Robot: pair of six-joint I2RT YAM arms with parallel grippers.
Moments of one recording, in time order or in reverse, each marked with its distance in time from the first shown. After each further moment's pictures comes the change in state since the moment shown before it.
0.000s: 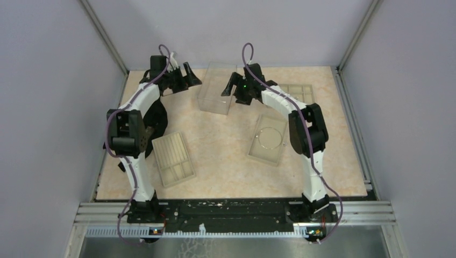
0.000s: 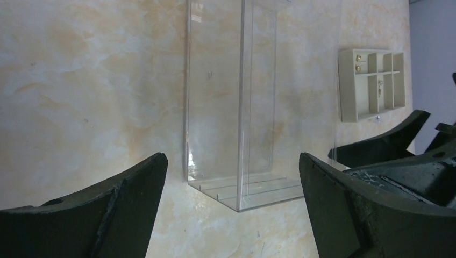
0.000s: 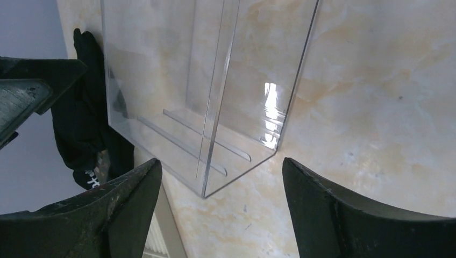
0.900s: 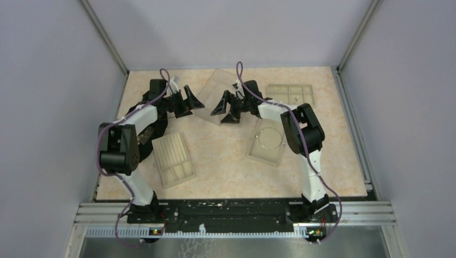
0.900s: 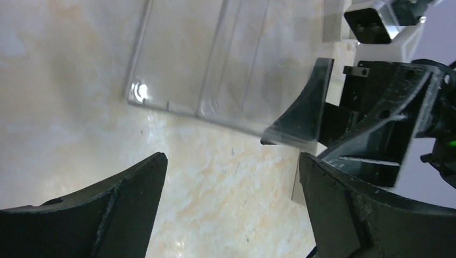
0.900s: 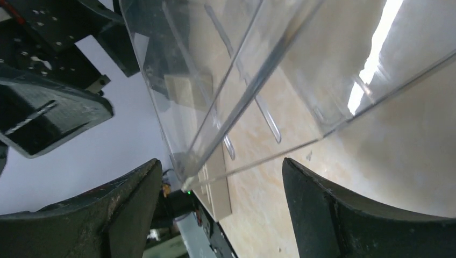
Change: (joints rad) left arm -0.009 -0.198 -0.453 0.160 0.154 -0.106; right arm 0.027 0.079 -0.211 0.351 -0.519 0.144
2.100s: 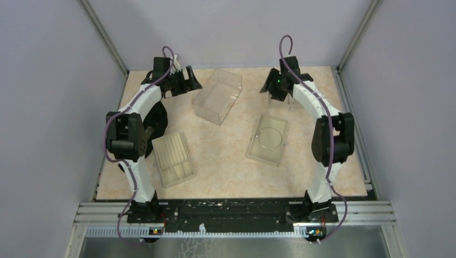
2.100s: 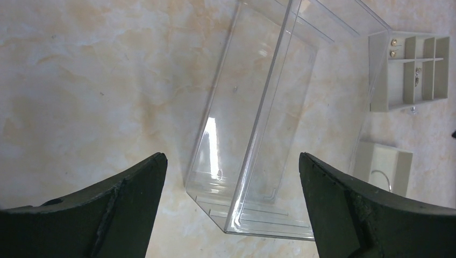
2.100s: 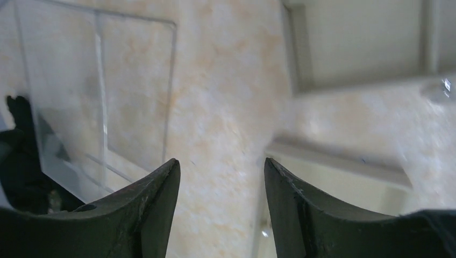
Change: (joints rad) left arm -0.027 0.156 0.418 -0.219 -0.255 0.161; right arm -0.265 -0.362 0.024 -0.616 0.659 -0.268
